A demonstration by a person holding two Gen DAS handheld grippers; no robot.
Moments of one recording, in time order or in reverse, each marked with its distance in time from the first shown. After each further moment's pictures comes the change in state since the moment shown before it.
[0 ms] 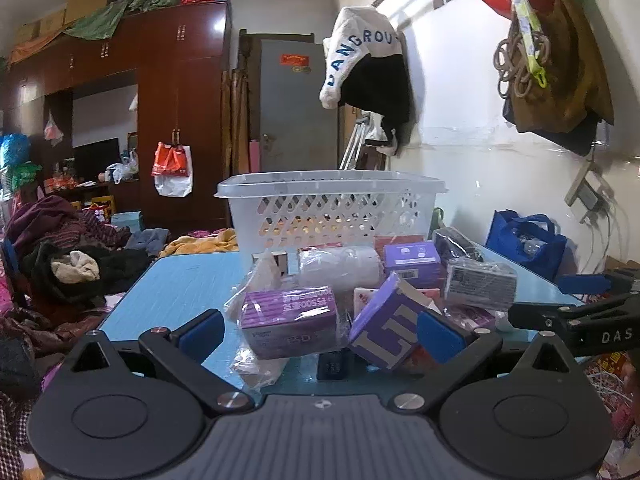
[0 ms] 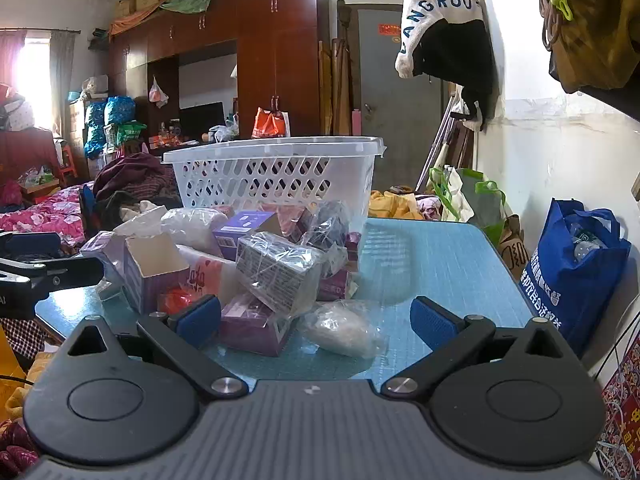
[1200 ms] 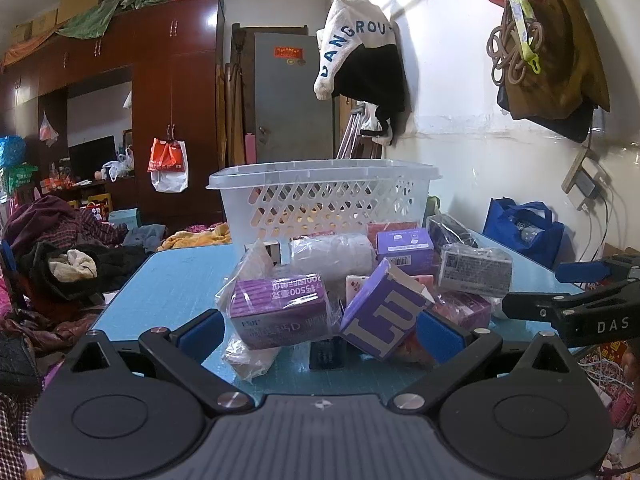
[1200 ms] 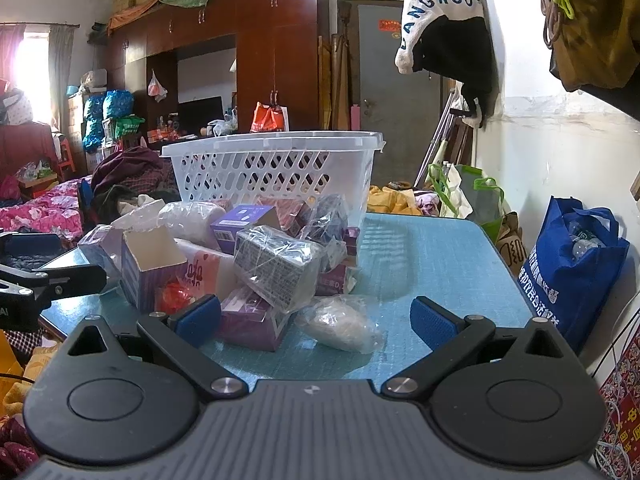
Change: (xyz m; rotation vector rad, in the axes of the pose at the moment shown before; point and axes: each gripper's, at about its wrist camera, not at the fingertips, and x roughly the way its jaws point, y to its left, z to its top) left arm 0.002 -0.007 -0.004 0.030 0.027 -0.011; right arm 0.002 0.002 0.000 -0.009 0.022 -0.009
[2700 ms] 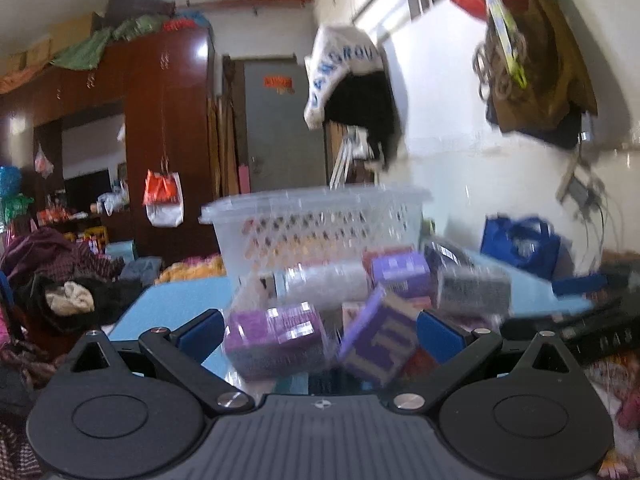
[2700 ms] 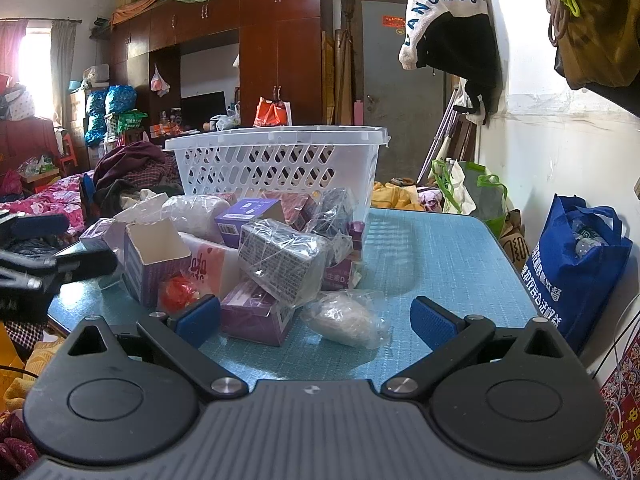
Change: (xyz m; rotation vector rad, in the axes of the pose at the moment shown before) left arm 0.003 -0.002 0.001 0.027 -0.115 -0.003; right arm 0.001 0.001 -0.001 -0.013 0.007 0.008
